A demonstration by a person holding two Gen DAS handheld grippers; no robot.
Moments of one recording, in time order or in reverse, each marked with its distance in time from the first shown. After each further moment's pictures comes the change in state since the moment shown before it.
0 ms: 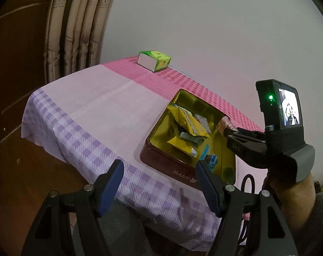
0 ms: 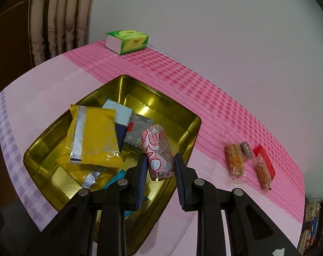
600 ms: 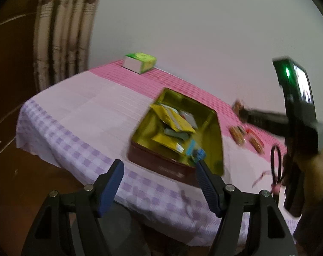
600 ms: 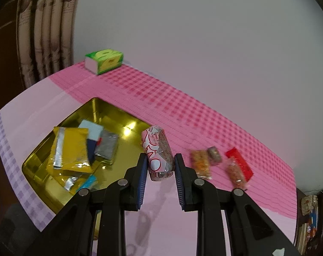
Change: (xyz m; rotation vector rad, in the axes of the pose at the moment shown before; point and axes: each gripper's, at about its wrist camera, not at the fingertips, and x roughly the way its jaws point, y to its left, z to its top) left arm -0.009 -0.016 -0.006 0.065 -0.023 -0.029; right arm -0.039 -0.056 0.008 0.071 -0.066 -0.048
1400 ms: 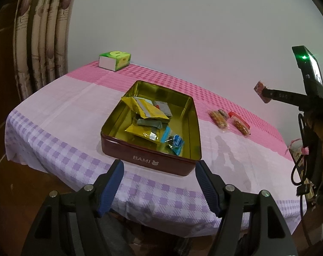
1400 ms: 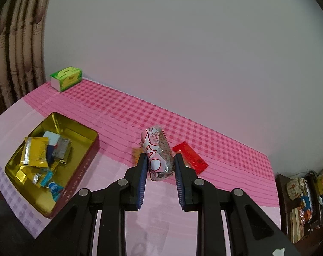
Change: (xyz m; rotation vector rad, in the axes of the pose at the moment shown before) left arm -0.001 -0.034 -0.016 0.139 0.047 -0.098; right arm -0.043 -0.112 -0.020 0.124 -0.047 -0.129
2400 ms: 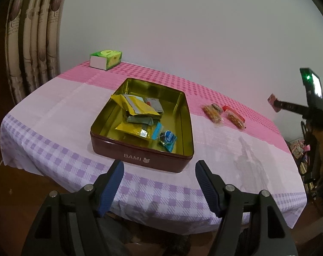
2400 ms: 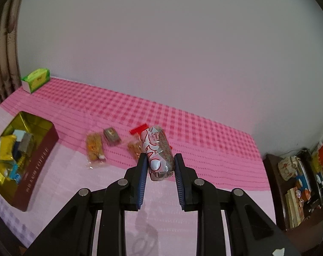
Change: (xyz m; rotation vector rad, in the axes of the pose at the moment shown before) left arm 0.006 -0.013 -0.002 0.050 0.020 -0.024; right arm 0.019 -0.095 -0.033 0.115 0.051 -0.091
